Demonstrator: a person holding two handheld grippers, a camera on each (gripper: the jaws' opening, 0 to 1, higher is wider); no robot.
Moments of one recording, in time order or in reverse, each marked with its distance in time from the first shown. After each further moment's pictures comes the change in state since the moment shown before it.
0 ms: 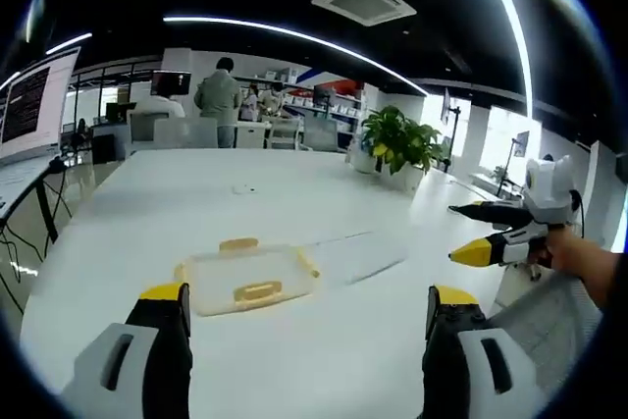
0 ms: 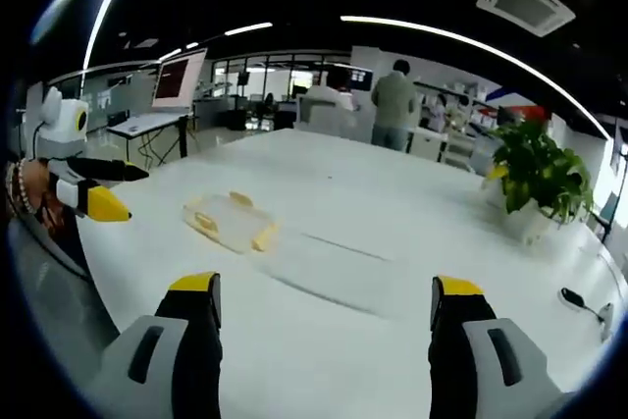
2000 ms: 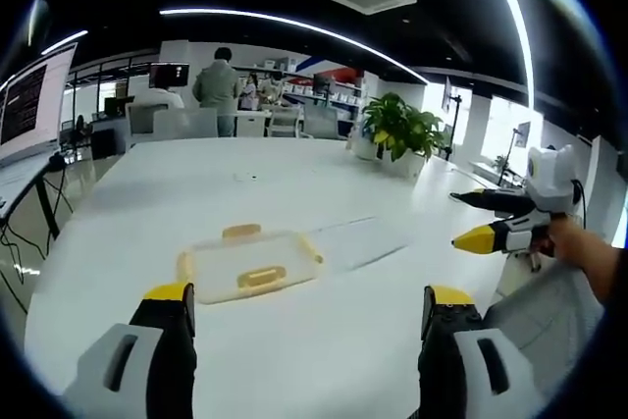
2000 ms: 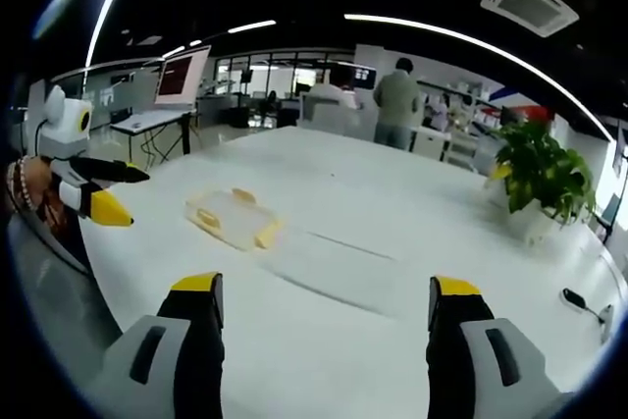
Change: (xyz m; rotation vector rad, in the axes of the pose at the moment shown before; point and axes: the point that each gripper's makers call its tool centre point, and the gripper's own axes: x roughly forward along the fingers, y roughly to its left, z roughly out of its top) left arm -0.002 0.004 -0.012 0.013 0.060 0.006; right arm 0.000 0.003 -0.003 -0.004 0.012 0.012
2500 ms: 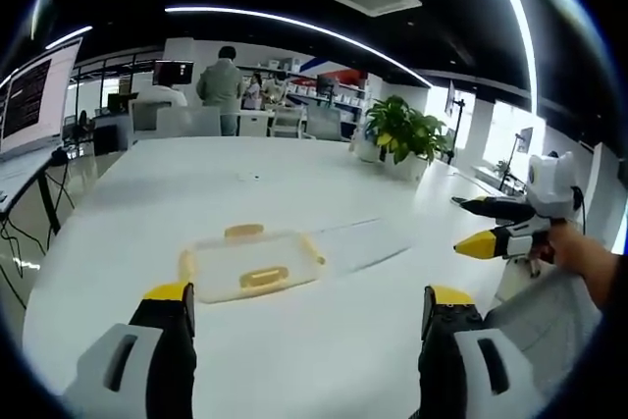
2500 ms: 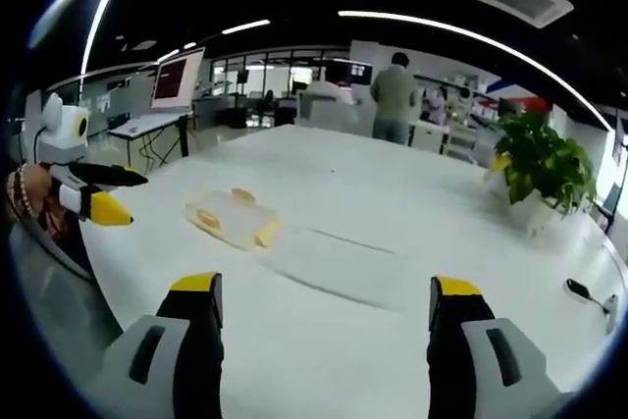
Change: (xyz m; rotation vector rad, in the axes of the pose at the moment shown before) left arm -0.001 0.002 0.001 -0.023 -0.004 0.008; right arm 0.002 0.001 -0.004 0.037 0.017 0.014
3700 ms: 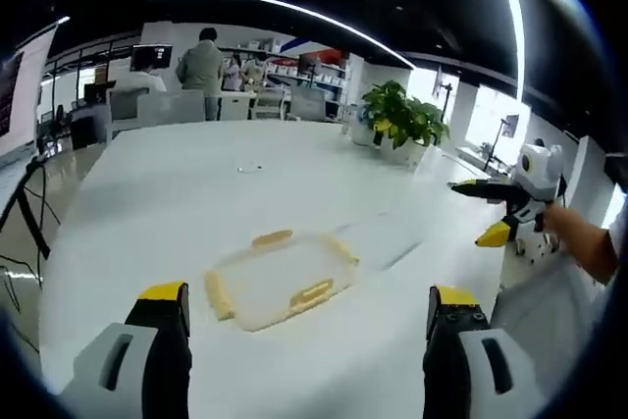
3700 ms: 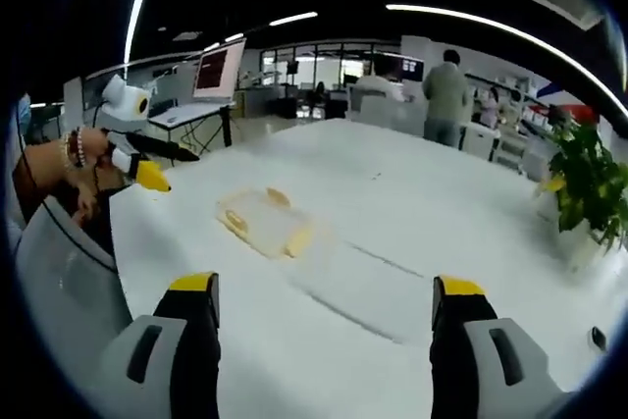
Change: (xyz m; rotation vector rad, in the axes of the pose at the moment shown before) left arm 0.029 0.071 0.014 0.068 0.167 -0.097; right arm 0.042 0.014 0.027 -0.119 0.034 0.236
